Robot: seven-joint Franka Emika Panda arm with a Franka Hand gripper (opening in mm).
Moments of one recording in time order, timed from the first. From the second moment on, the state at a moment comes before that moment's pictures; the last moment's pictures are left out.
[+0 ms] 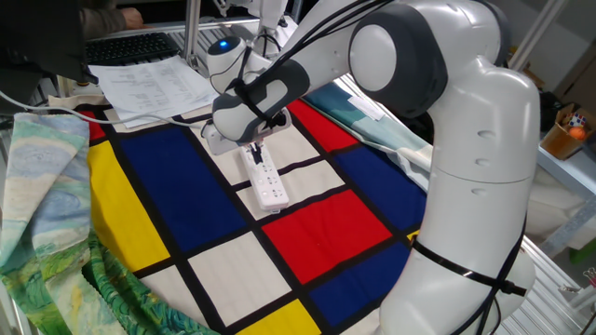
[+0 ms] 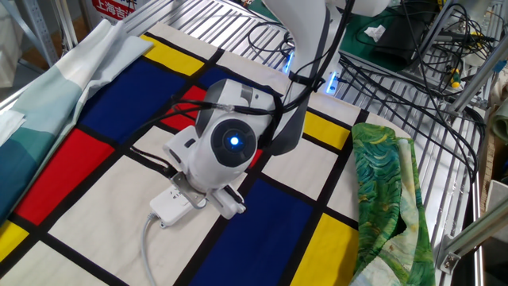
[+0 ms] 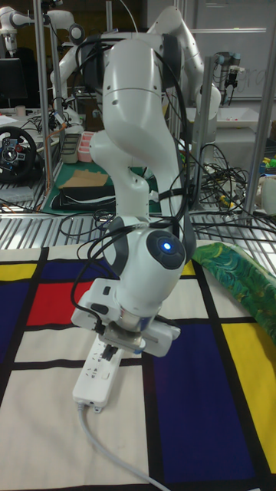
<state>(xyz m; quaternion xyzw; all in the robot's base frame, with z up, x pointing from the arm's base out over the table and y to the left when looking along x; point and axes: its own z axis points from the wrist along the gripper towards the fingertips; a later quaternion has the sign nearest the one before) 0.560 -0.036 0.098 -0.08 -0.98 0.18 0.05</state>
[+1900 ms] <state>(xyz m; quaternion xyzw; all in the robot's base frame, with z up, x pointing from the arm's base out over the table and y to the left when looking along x) 0.548 -0.032 0.082 -0.09 -0.98 0.18 0.04</state>
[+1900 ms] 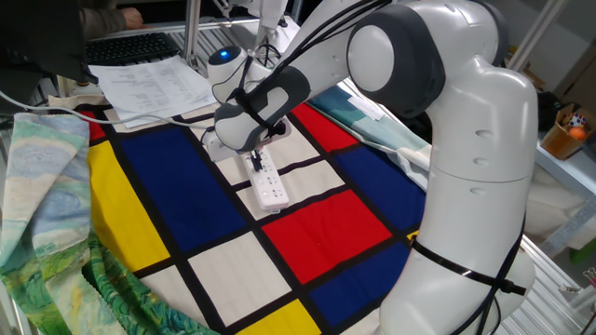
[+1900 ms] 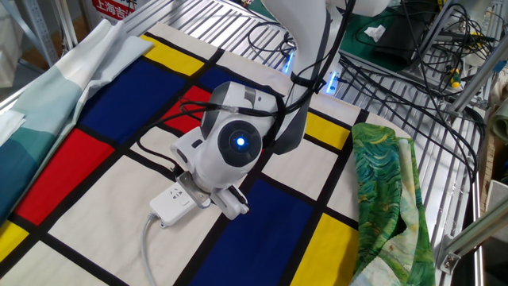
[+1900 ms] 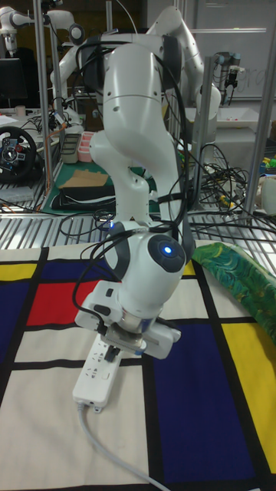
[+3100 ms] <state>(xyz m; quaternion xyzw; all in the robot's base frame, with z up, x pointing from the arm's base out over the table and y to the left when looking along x) 0.543 -0.029 0.092 -0.10 -0.98 0.17 0.05</state>
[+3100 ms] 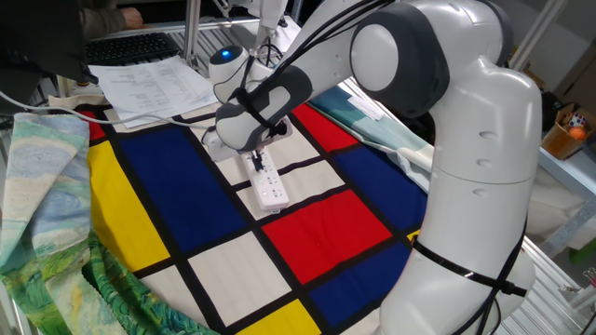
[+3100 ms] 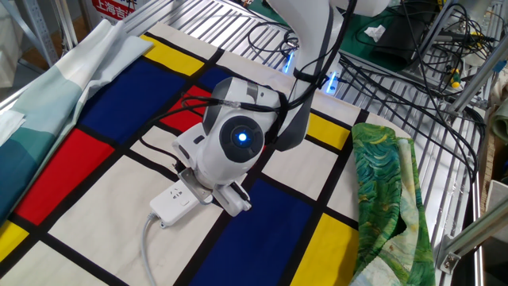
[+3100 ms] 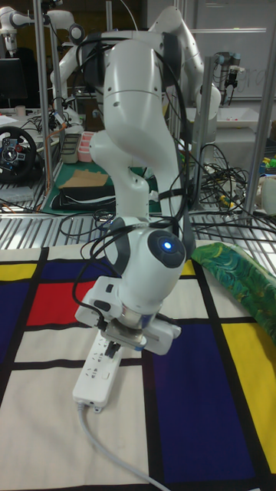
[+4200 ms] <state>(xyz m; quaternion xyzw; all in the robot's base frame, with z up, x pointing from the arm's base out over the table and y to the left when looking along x) 0.524 -0.024 0.101 -0.10 -0.98 0.17 0.06</state>
